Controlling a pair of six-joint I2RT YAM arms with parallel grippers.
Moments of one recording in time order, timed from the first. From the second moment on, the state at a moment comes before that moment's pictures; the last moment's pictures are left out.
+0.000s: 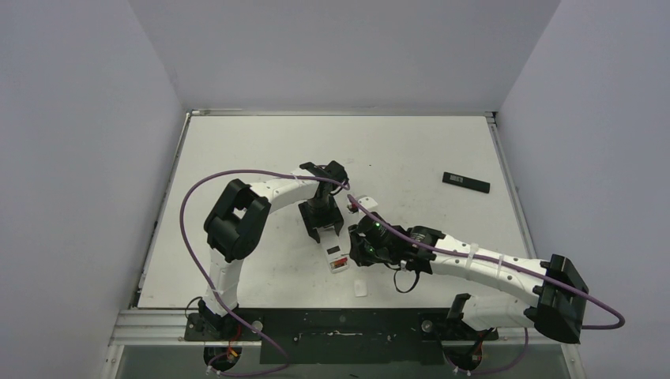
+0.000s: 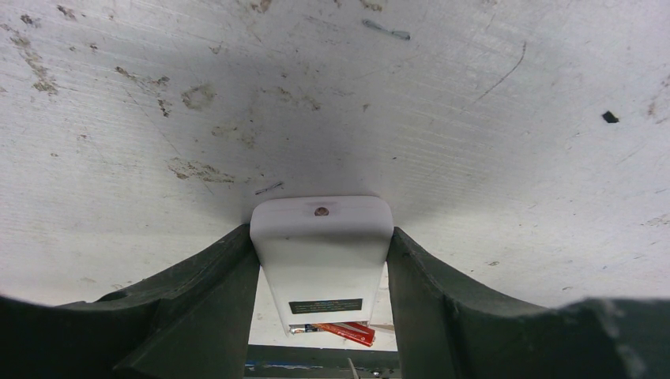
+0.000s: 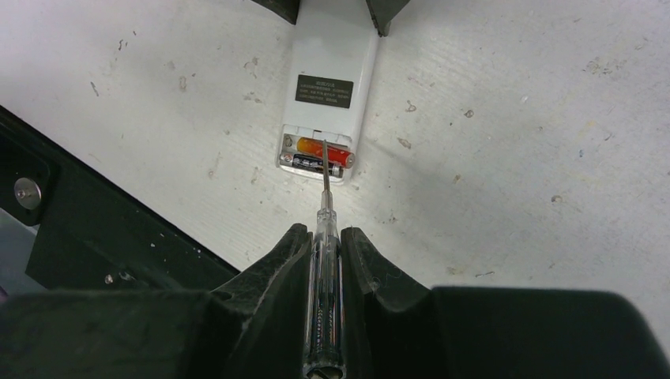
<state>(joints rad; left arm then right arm) -0.71 2.06 1.48 -0.95 0.03 -1.07 1.05 1.21 0.83 -0.50 0.15 0.54</state>
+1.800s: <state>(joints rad) -0.71 2.06 1.48 -0.95 0.03 -1.07 1.12 1.32 0.87 -0.50 0.21 0.53</state>
